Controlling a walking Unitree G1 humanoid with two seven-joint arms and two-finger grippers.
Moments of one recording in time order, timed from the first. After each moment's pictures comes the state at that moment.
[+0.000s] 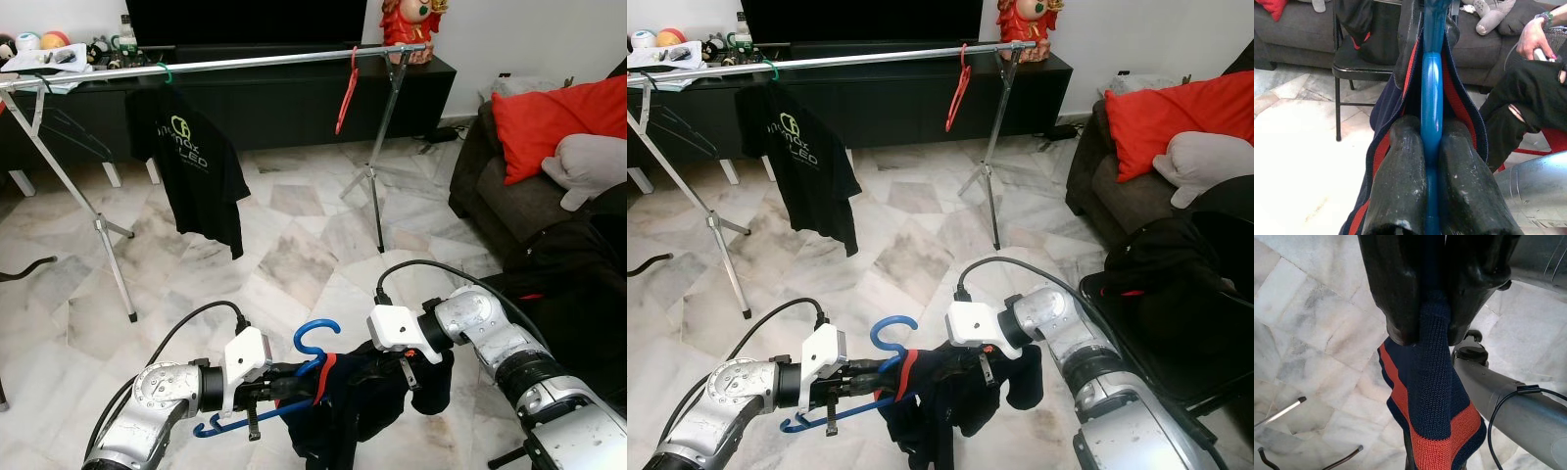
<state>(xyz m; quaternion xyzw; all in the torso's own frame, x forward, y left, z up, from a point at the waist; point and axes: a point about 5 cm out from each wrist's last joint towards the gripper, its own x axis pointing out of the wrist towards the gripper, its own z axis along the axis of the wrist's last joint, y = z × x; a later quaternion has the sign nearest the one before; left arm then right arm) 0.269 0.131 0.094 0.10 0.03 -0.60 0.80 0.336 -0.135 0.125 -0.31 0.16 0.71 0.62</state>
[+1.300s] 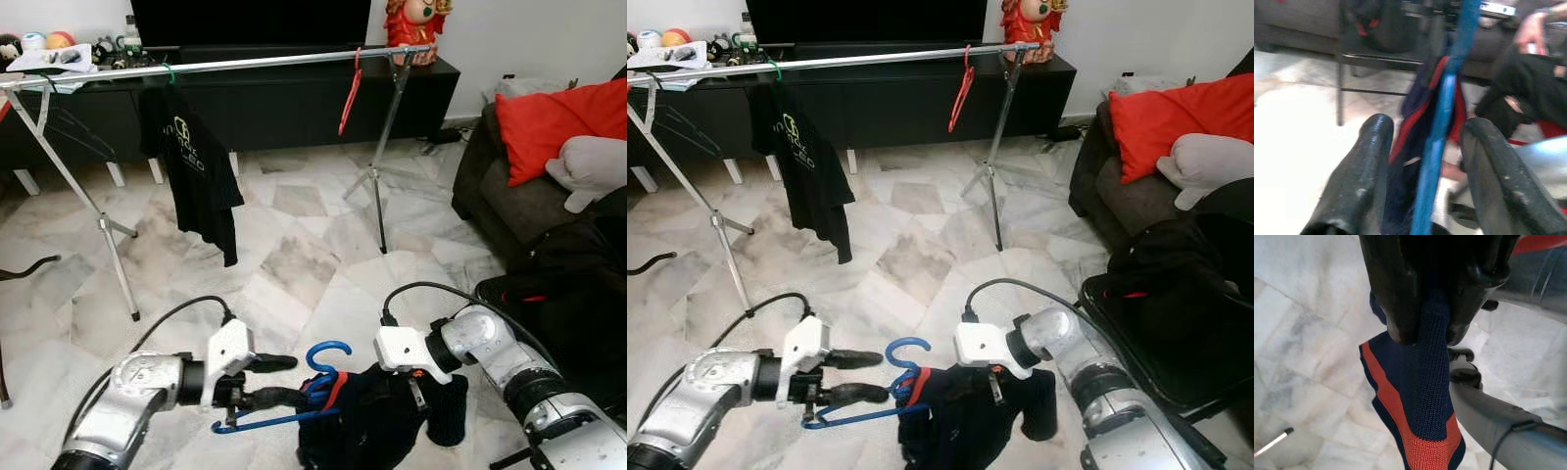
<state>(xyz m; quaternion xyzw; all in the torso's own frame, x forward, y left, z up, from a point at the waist) 0.273 0.163 0.106 0.11 0.06 -0.58 0.80 0.327 -0.154 0.100 -0.32 0.22 0.68 0.62</state>
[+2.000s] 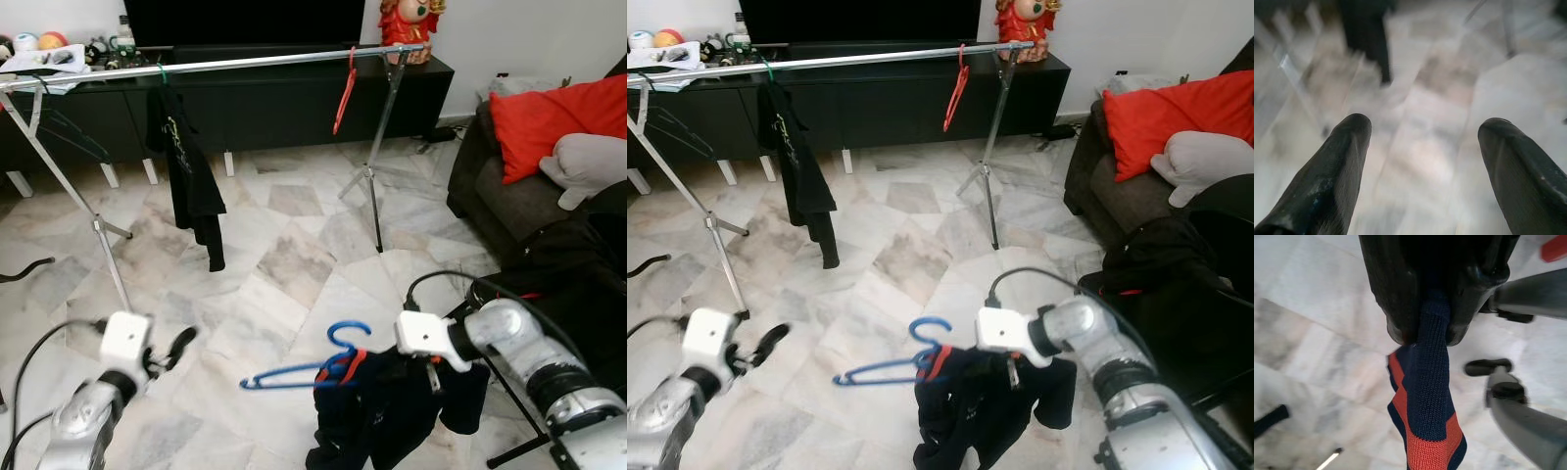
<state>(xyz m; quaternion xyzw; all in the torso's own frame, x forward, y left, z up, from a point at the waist) 0.270 0.275 0.039 0.06 0.13 0.00 0.99 0.343 -0.184 0.127 -0.35 0.20 0.61 0.68</state>
